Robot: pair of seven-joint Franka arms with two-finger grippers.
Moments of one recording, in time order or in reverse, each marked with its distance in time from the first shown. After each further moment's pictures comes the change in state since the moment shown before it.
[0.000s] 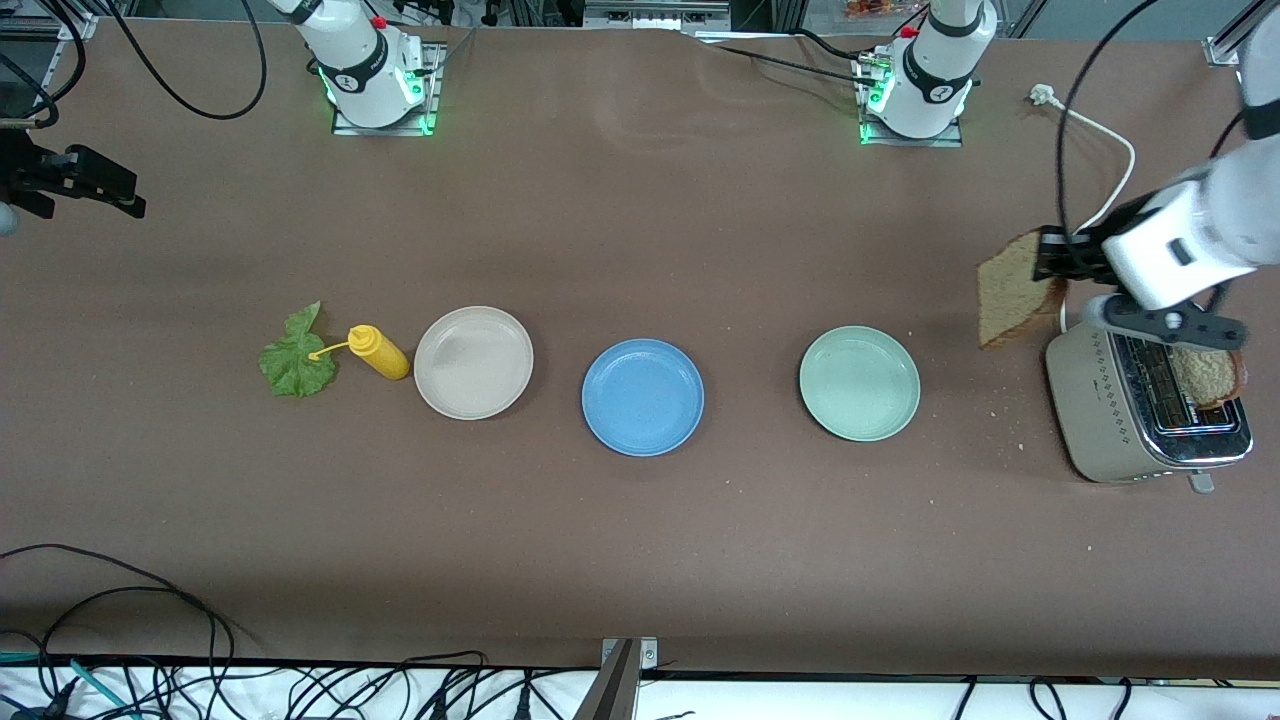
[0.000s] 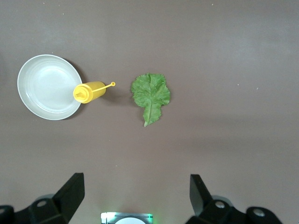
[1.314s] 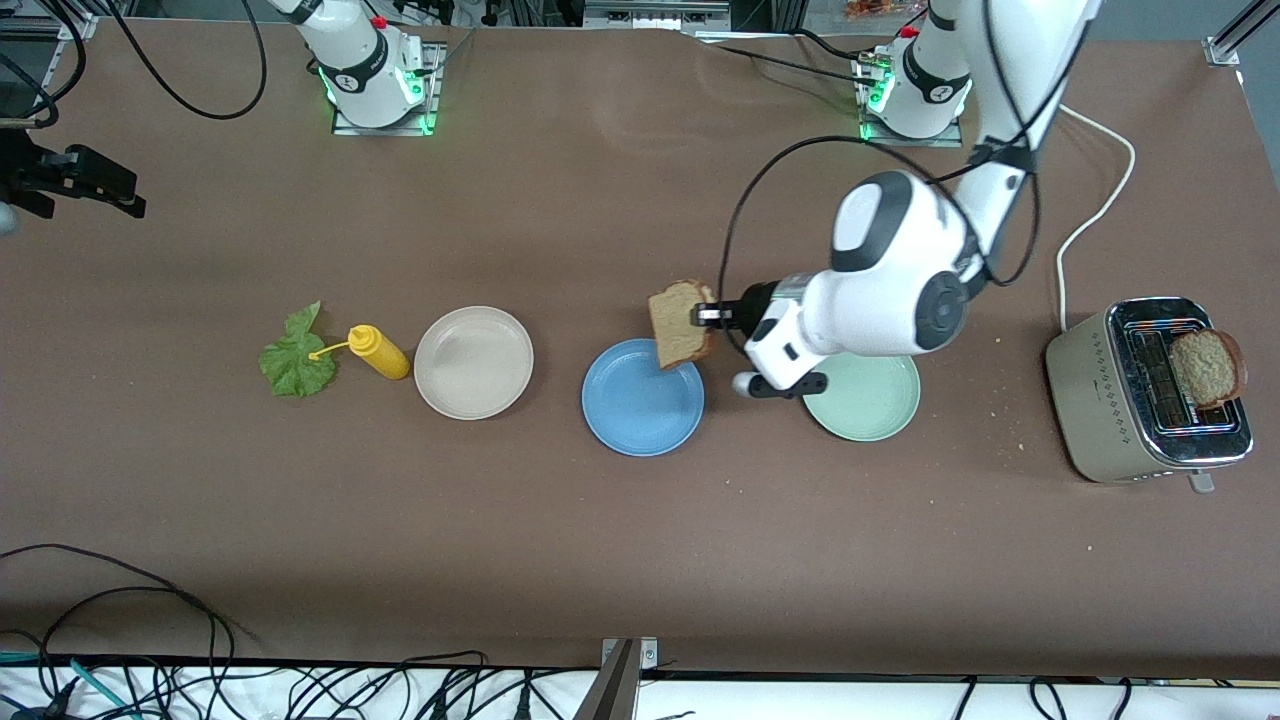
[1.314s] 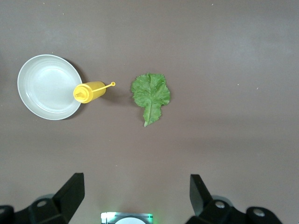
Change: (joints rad) left arm -0.382 0.252 0.027 -0.237 -0.601 0.659 -0.347; right arm 0.000 0.000 0.000 0.000 0.000 -0.001 0.000
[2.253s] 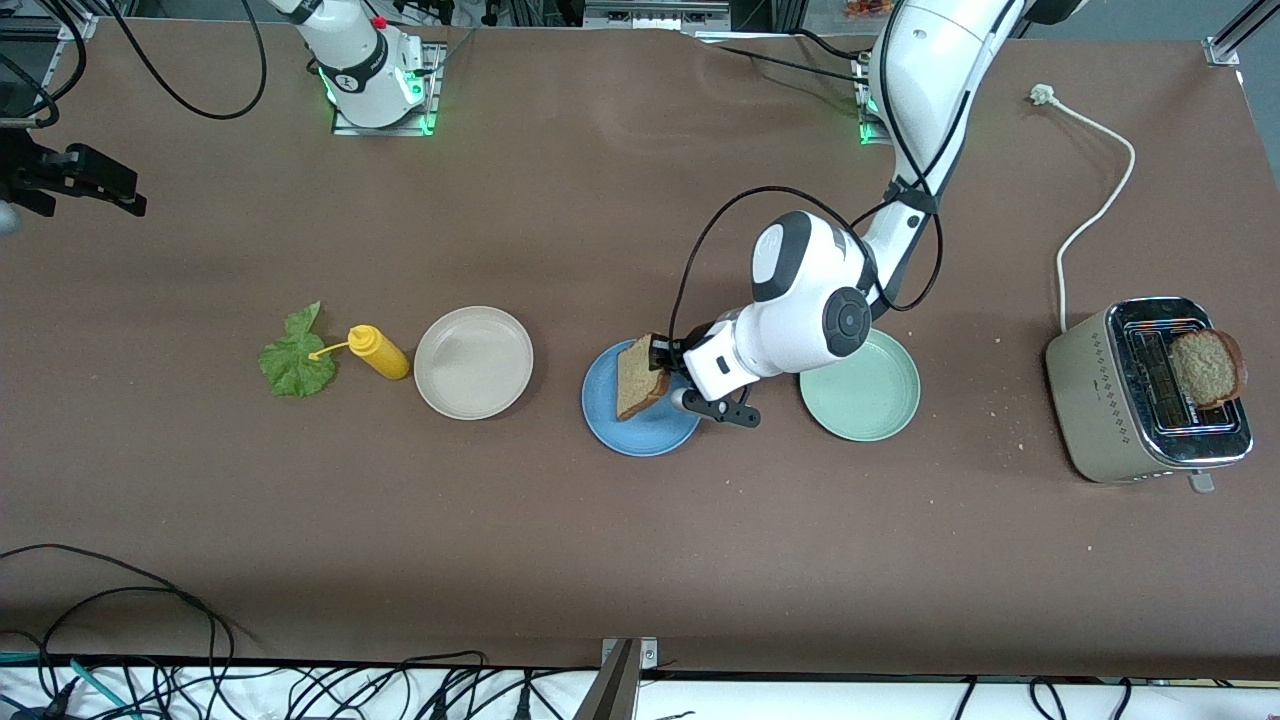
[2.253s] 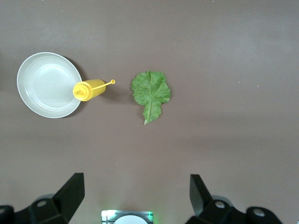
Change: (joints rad) left arm -0.179 0.155 0.117 0.031 -0.050 0.281 0.345; right arm 0.000 0.000 0.000 0.000 0.000 -0.009 0.000
